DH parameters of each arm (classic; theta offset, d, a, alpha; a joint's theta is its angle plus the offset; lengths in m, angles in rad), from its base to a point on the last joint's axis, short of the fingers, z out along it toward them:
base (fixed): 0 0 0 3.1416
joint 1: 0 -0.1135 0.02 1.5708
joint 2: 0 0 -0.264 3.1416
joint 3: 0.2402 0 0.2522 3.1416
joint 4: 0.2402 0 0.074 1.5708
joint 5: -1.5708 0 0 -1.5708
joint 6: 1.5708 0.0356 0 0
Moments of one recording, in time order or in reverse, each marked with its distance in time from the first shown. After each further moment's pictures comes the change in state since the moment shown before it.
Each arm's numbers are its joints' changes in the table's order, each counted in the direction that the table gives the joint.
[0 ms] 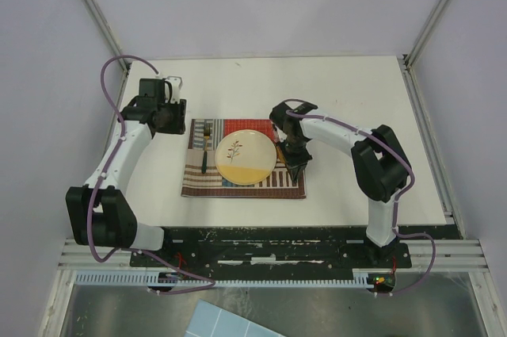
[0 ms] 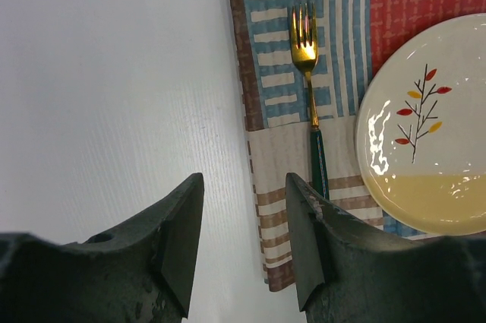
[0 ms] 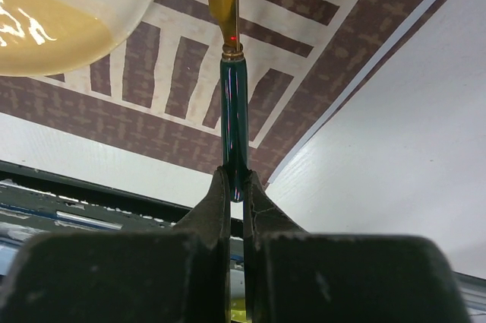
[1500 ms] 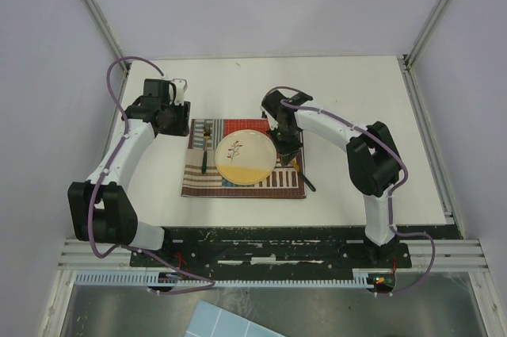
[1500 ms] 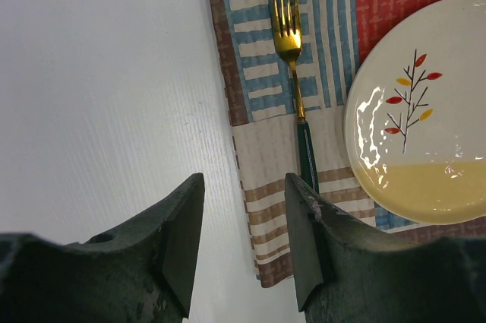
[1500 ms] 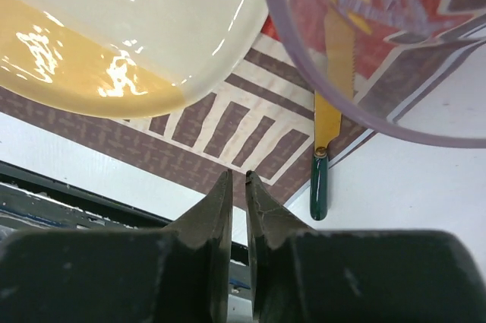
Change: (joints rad) left arm 0.023 0.025 0.000 0.016 -0.023 -0.001; right arm 0.000 0.076 0.153 -0.013 0.027 -0.054
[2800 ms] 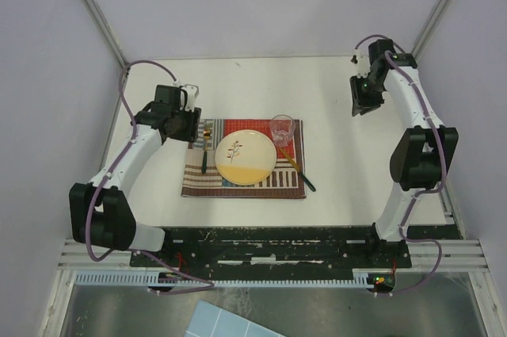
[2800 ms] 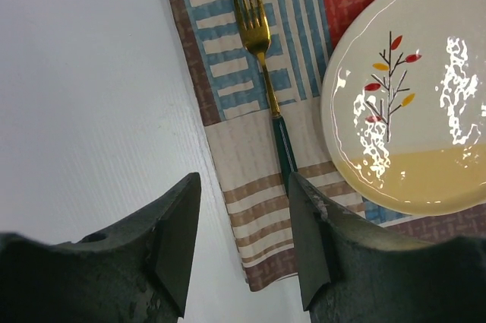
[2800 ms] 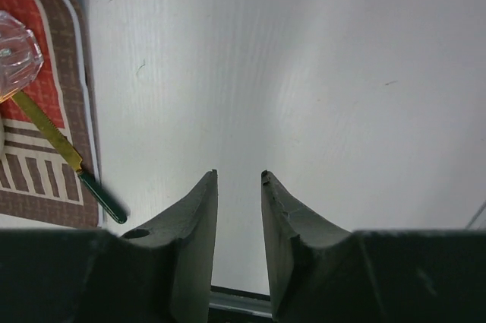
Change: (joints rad) left arm 0.079 -0.031 -0.053 -0.038 0.018 0.002; right arm 0.604 -0.117 0.184 0.055 -0.007 -0.336
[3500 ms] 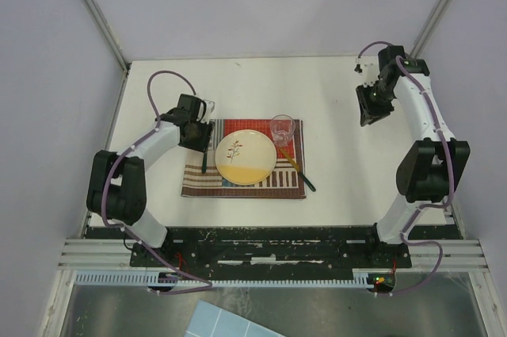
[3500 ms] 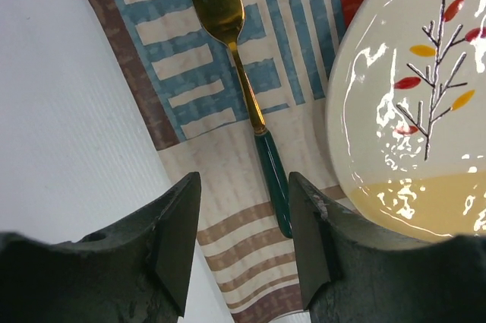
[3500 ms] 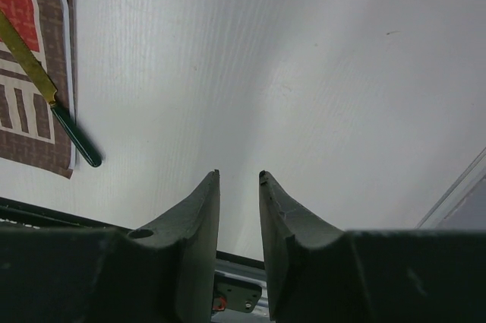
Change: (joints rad) left arm 0.080 0.200 -0.081 -0.112 0.058 -0.003; right arm 0.076 -0.108 -0.073 0.092 0.041 -0.164
